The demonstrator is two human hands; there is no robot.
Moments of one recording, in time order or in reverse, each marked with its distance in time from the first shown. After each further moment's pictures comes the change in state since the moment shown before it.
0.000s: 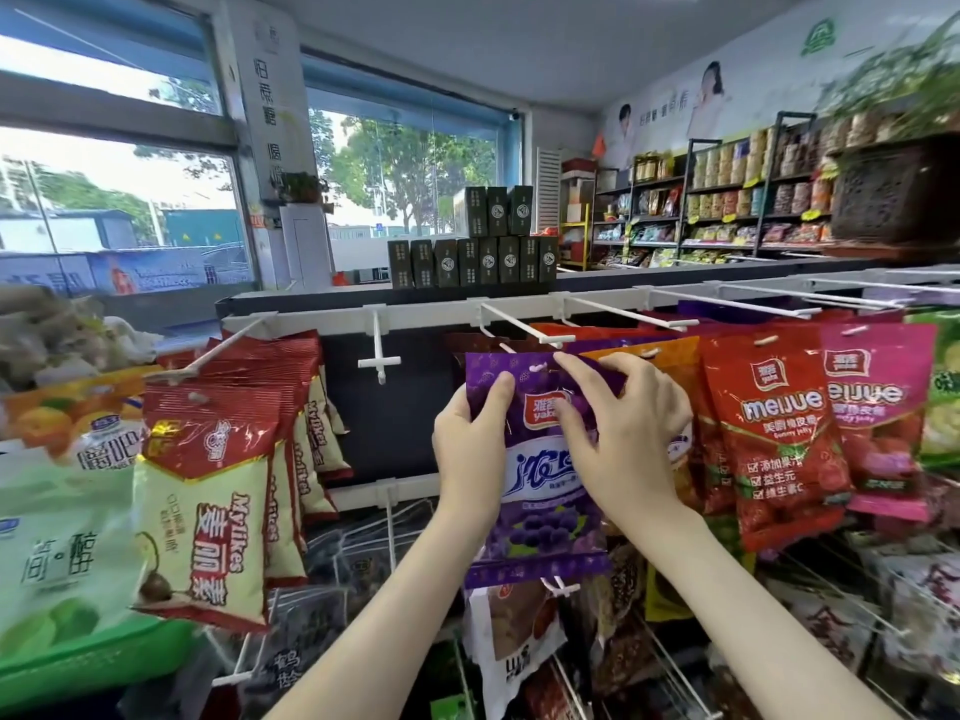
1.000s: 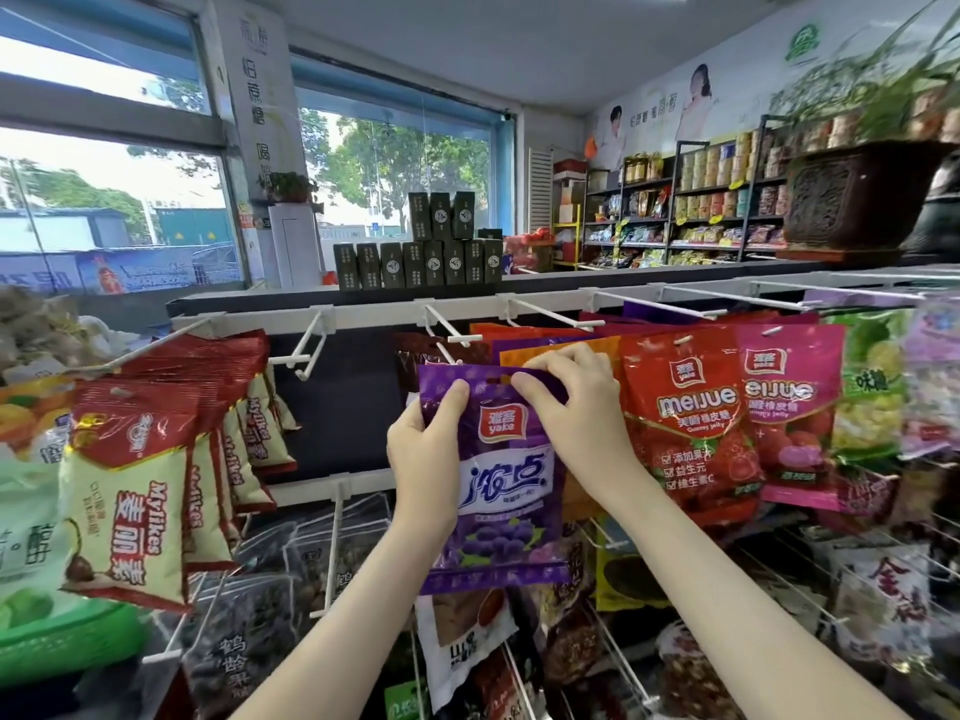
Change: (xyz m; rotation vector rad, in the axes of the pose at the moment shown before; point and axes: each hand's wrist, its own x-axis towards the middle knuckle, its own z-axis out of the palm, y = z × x) left_hand -0.028 -0.008 0.037 -0.058 0.097 -0.003; right_hand 0.027 0.030 -0.039 0.400 -0.207 0.185
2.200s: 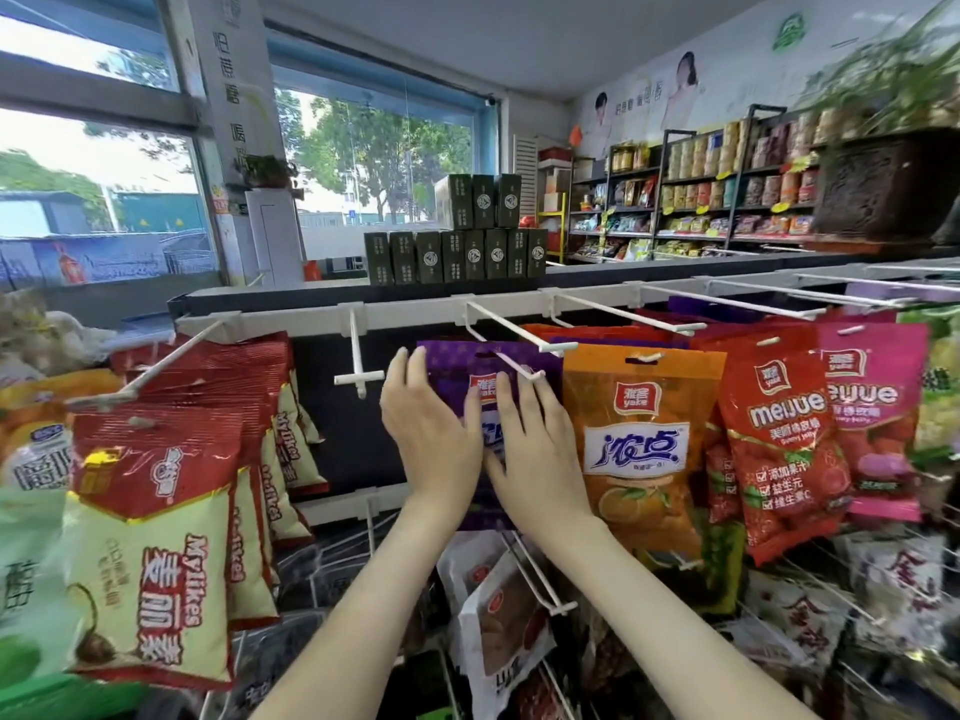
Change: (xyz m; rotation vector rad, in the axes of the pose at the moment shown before) left_hand 0.106 -0.048 -0.055 0.875 0.209 0.695; right_hand -0.020 0.011 0.134 -0.492 -0.123 -0.147
